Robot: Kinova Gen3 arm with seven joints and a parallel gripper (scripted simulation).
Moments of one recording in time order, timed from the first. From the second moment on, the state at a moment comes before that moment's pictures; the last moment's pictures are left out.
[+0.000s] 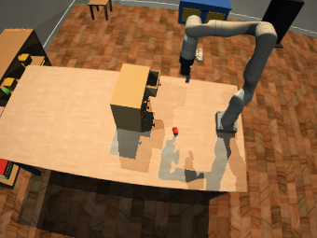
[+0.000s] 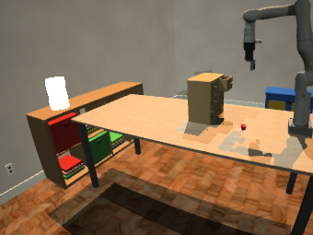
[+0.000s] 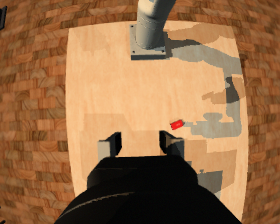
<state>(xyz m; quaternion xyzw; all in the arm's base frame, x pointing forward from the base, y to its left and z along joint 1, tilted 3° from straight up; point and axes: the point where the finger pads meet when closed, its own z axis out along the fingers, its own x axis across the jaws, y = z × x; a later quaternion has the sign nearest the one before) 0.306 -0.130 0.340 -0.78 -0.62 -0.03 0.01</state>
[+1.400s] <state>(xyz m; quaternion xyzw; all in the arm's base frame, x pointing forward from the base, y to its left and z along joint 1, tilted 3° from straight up) 0.274 -0.140 0.318 -0.78 -0.62 -0.08 -0.06</state>
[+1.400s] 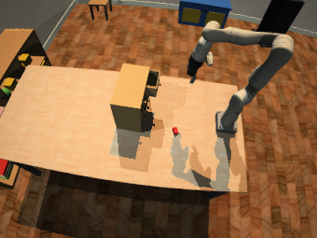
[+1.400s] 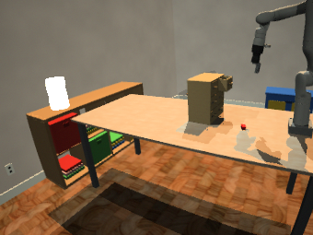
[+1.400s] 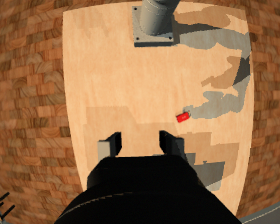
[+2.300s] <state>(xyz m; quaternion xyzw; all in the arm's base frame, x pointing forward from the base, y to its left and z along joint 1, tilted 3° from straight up) 0.314 -0.154 0.262 -0.75 -0.57 -0.22 -0.26</state>
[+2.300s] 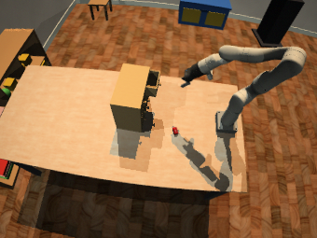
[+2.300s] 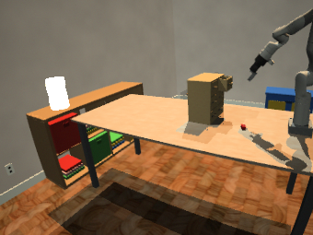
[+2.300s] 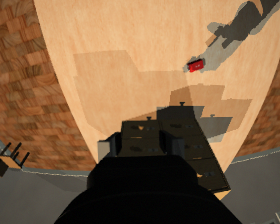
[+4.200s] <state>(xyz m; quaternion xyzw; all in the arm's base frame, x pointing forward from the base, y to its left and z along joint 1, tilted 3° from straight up) 0.326 -0.151 0.240 -0.73 -0.56 -0.26 -0.30</state>
